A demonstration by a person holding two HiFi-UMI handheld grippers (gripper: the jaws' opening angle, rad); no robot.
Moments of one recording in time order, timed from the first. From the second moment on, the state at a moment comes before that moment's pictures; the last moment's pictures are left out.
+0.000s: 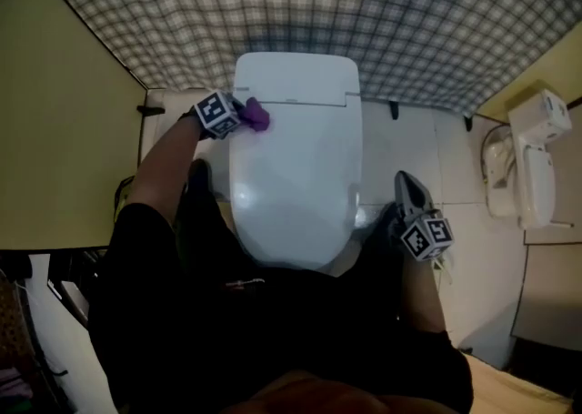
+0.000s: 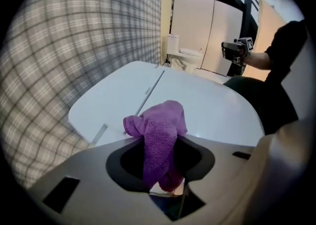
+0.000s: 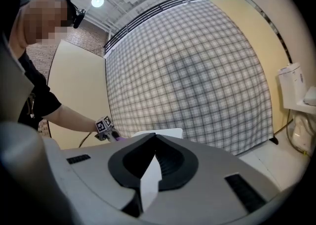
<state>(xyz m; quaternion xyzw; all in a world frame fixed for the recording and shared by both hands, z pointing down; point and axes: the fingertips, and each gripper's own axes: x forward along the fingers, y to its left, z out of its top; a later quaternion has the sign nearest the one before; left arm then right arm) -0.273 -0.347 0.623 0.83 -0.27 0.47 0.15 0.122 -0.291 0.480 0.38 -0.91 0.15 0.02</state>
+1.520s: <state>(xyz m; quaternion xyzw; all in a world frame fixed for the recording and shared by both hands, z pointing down) 0.016 -0.434 0.633 0.84 -0.14 0.52 0.05 0.275 -0.280 0.512 0.47 -0.86 0.19 -0.03</state>
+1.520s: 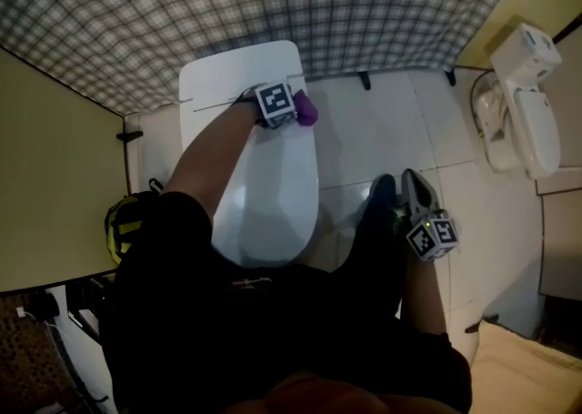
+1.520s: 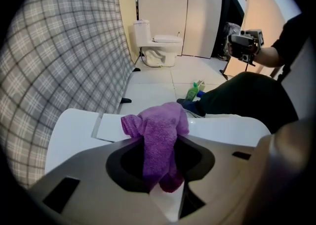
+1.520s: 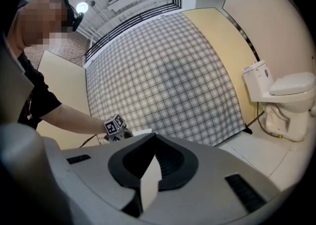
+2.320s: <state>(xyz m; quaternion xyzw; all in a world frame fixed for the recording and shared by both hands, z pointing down) -0.282 -0.258 0.634 0.83 -0.23 0.50 0.11 0.105 -0.242 0.461 0.40 -0.91 0.12 0.04</state>
